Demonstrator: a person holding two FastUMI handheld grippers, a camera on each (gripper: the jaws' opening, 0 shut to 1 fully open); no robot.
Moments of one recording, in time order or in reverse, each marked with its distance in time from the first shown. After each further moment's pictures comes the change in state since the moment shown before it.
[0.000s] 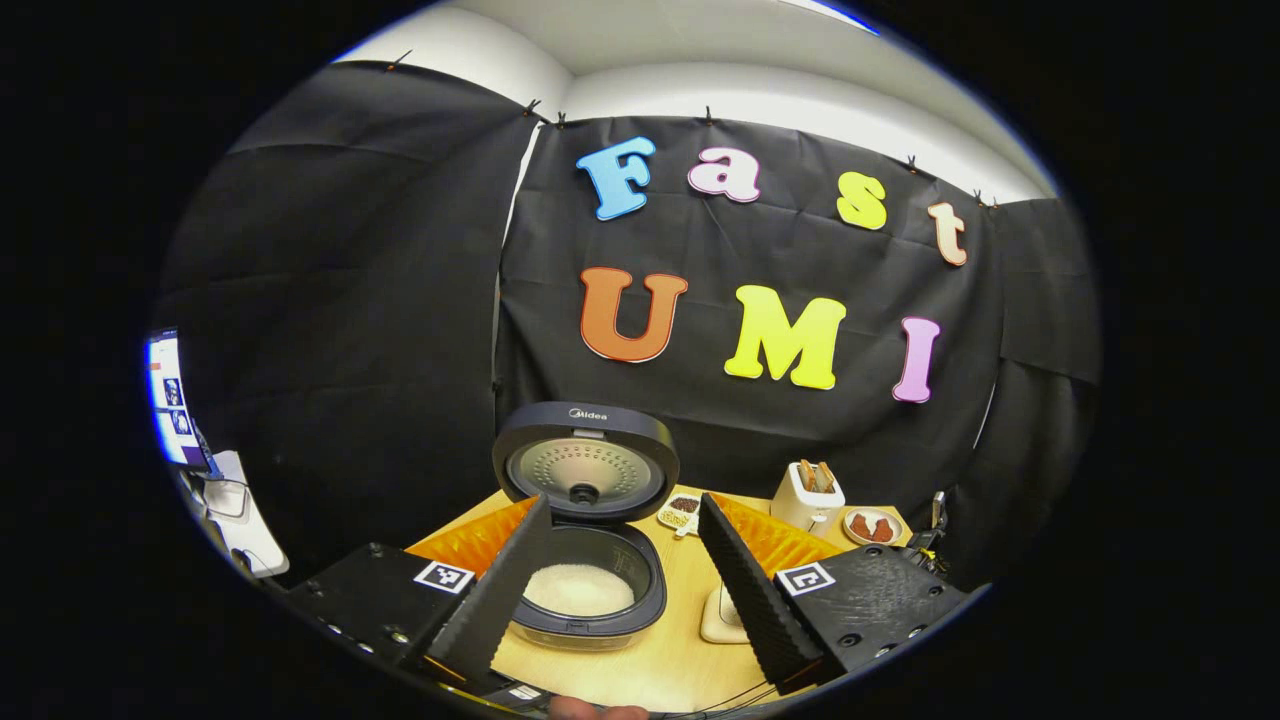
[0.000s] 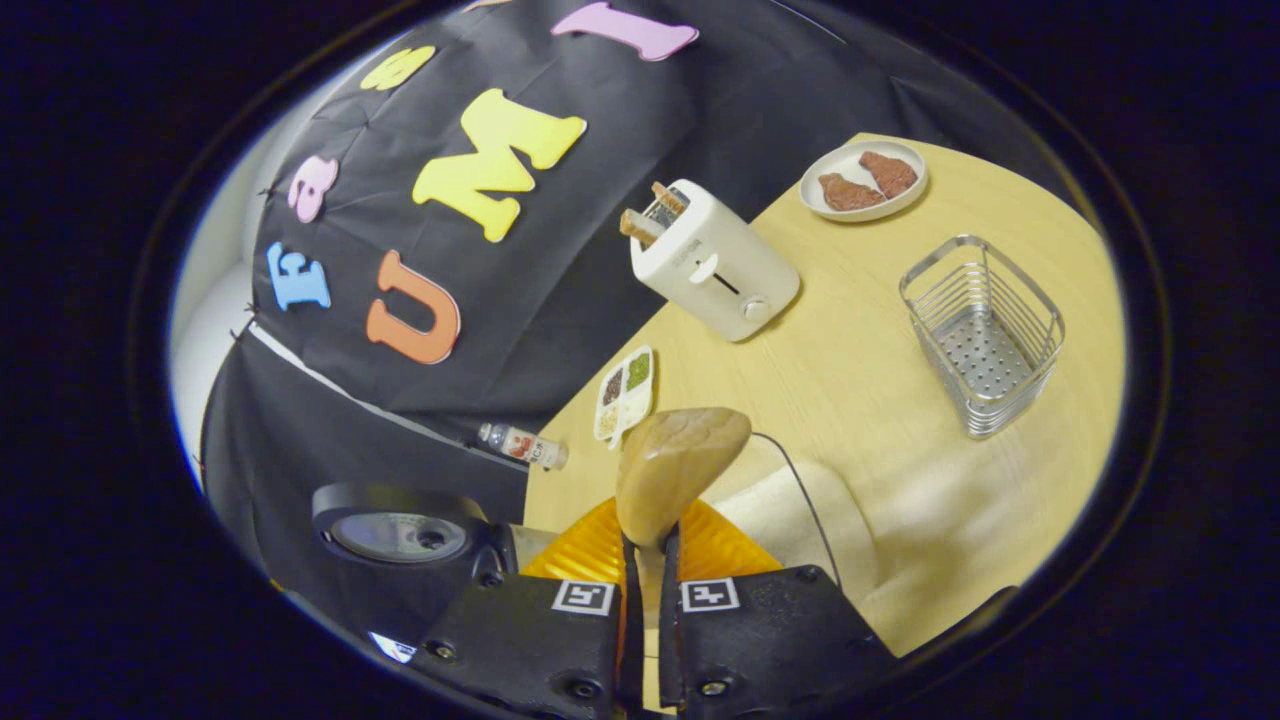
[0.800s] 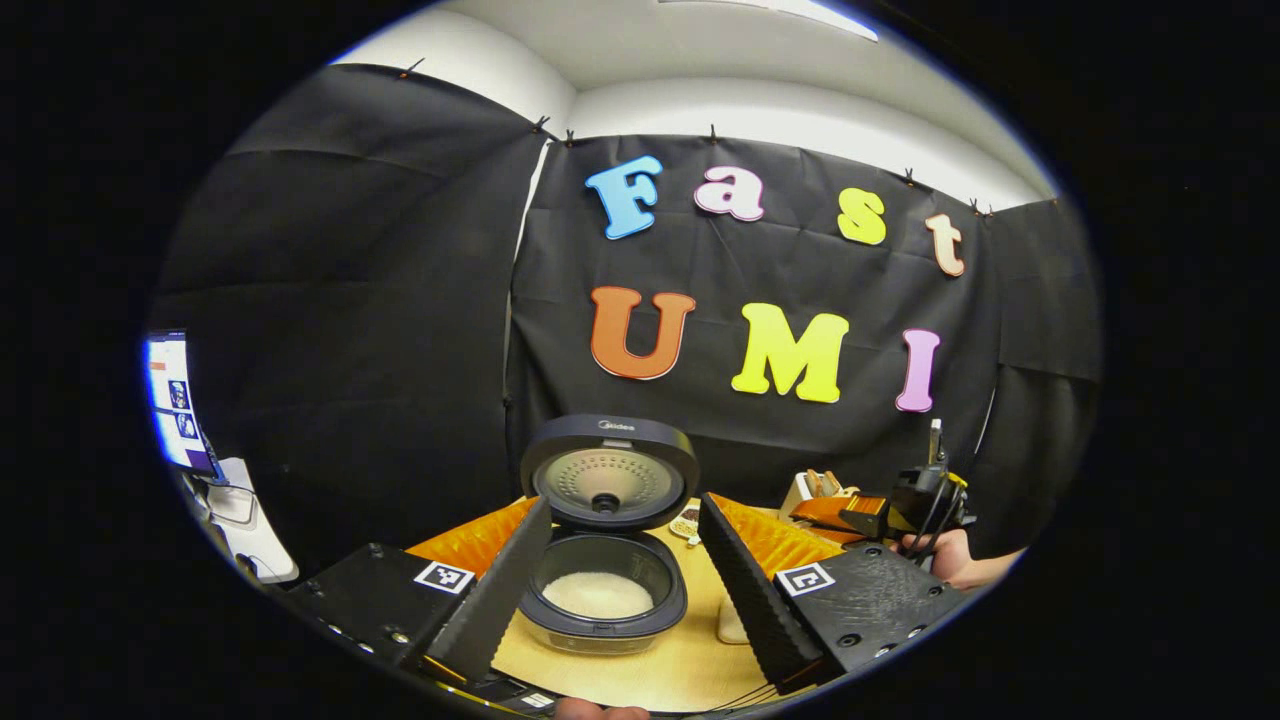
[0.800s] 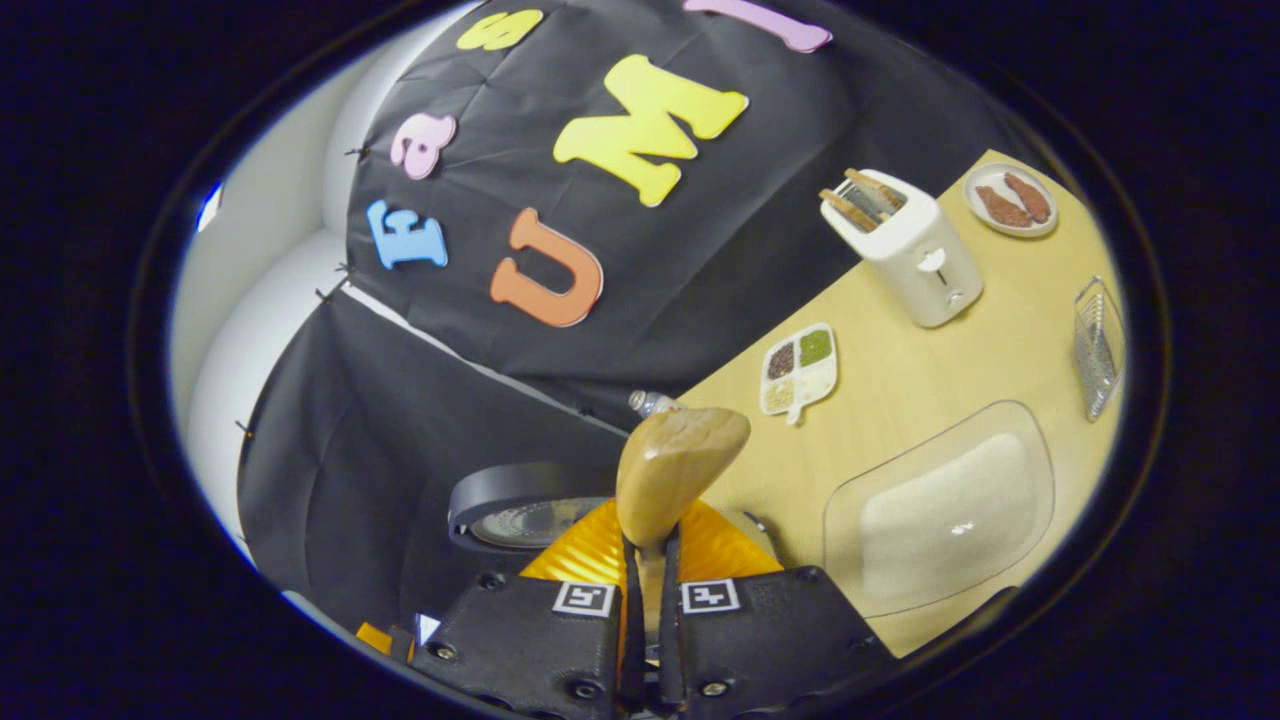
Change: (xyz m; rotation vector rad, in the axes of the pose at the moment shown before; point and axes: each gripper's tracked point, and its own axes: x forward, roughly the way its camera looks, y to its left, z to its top) left arm -0.024 0.048 0.004 0.008 -0.064 0.018; right arm 0.001 0.199 -0.061 -0.129 0.110 0.253
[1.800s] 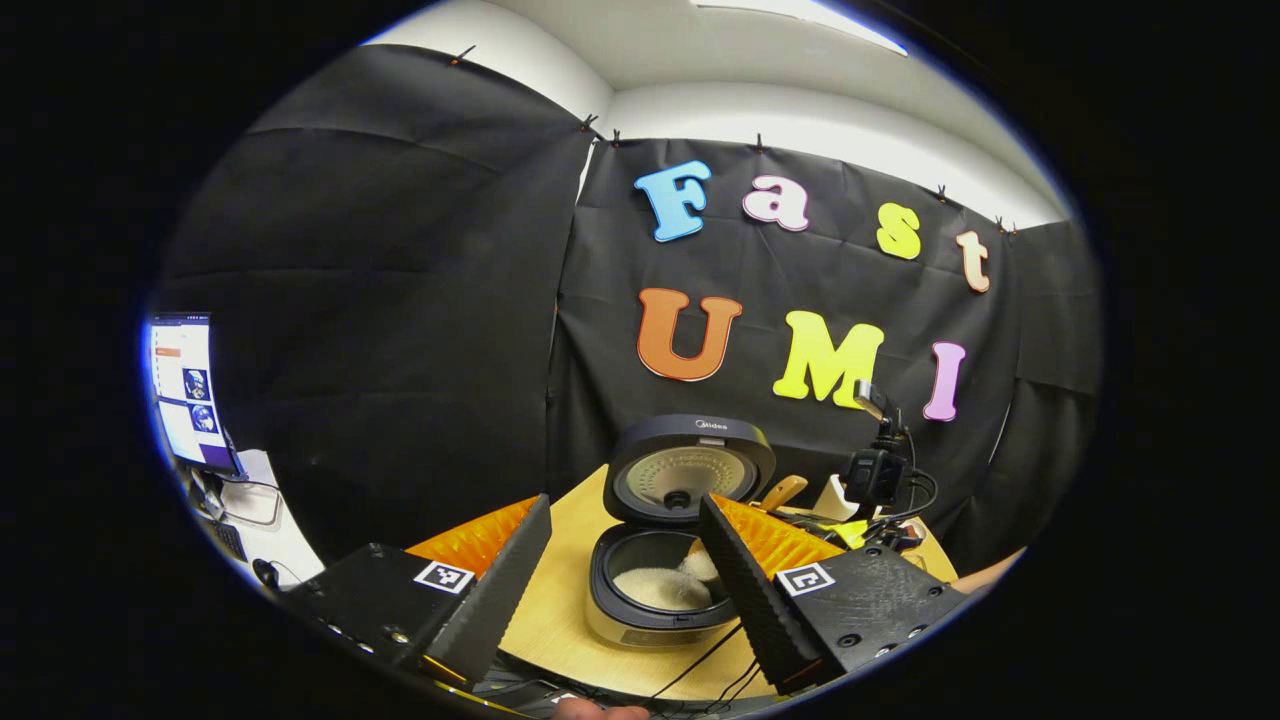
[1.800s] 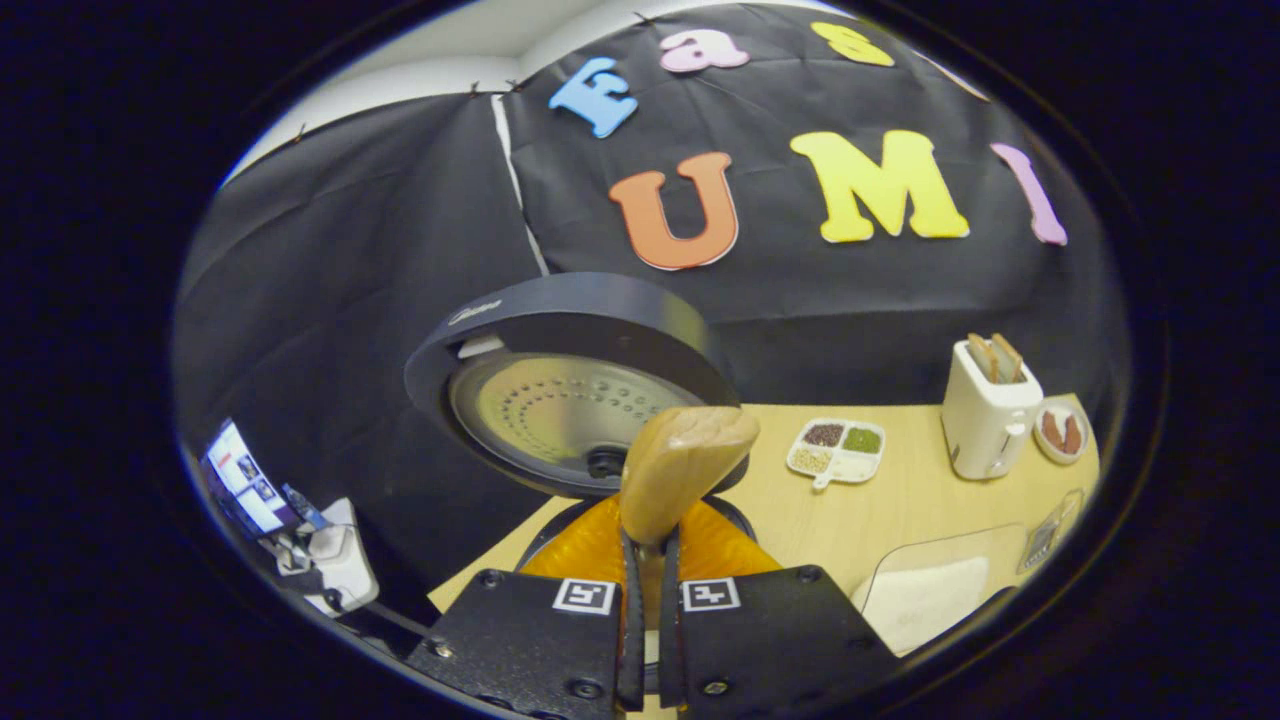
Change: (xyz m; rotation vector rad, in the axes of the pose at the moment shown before) left arm -0.020 0.086 0.005 -0.030 0.006 0.045; right arm 0.085 0.061 -0.106 -0.783 -0.044 -0.166
